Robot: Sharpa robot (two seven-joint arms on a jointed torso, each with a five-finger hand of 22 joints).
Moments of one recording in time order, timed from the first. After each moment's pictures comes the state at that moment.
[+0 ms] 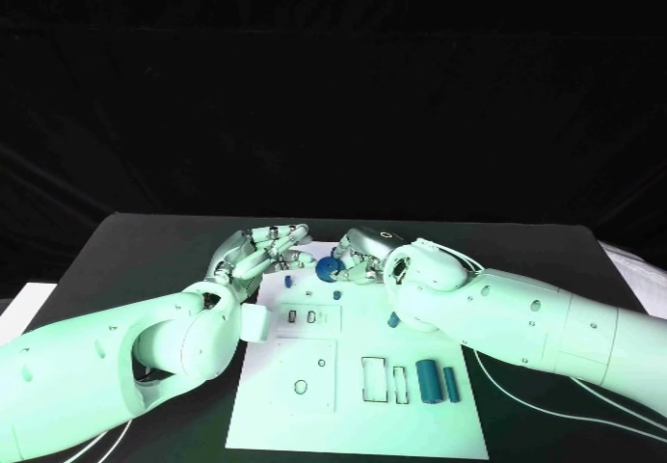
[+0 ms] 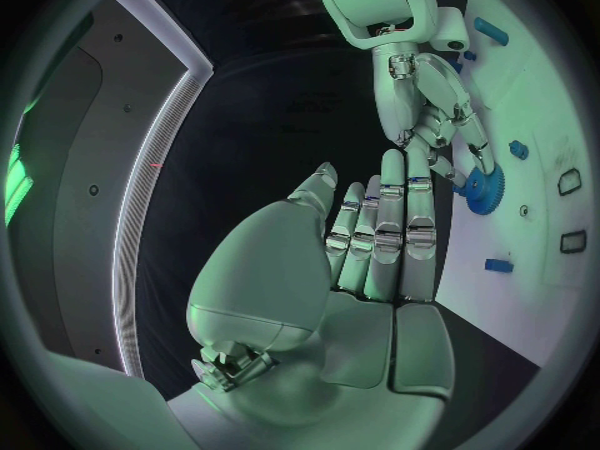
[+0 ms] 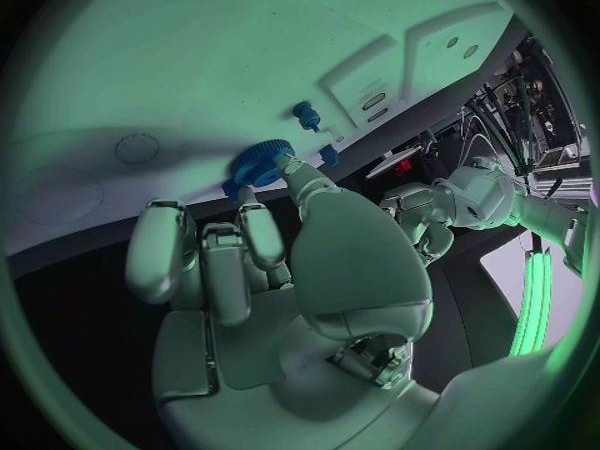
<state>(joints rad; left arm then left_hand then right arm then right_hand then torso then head) 1.18 -0.91 -0.02 1.74 0.05 -0.50 0.50 1.41 0.05 0.09 0.09 0.11 0.94 0.22 0.07 0.06 1.03 0.16 0.07 0.07 1.19 0.09 0.24 0.32 0.18 1.11 0.19 0.22 0.11 1.23 -0.49 0.01 1.32 -1.56 -0.30 -0.30 1.22 -0.08 0.20 0.08 0.30 0.90 0.17 0.09 0.07 1.34 0.08 1.29 1.27 1.46 -0.01 1.52 1.31 0.10 1.37 0.09 1.35 1.11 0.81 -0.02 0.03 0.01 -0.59</state>
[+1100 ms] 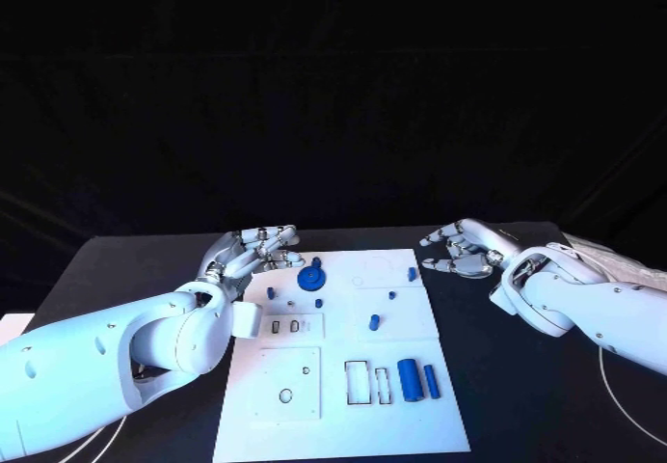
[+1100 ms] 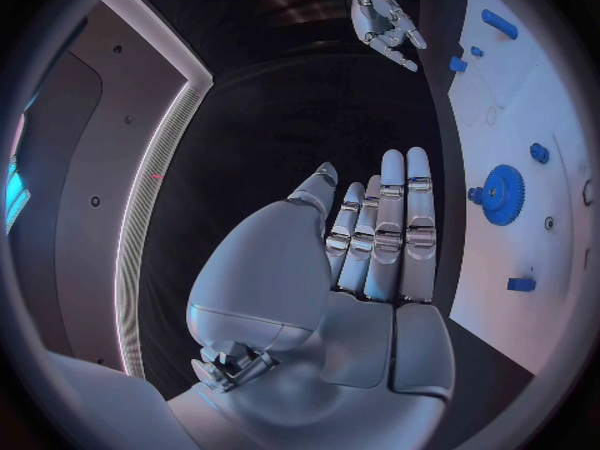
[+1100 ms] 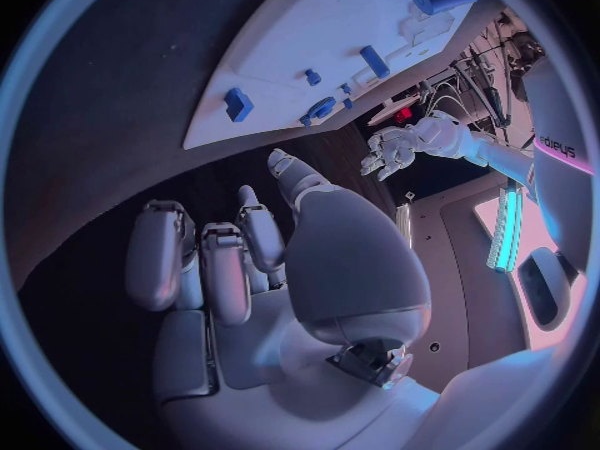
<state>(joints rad) 1.18 -0.89 -0.02 1.66 0.05 -0.47 0.50 1.41 0.05 0.10 0.09 0.11 0.94 0.22 0.07 0.07 1.03 0.16 0.07 0.07 1.19 0.10 0.24 0.32 0.18 1.11 0.19 0.22 0.11 1.21 -0.90 0.01 1.34 -1.22 -0.40 0.18 1.29 -0.08 0.22 0.02 0.26 0.92 0.16 0.10 0.07 1.35 0.07 1.30 1.28 1.46 -0.01 1.53 1.31 0.10 1.38 0.10 1.37 1.14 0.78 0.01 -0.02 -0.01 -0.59</state>
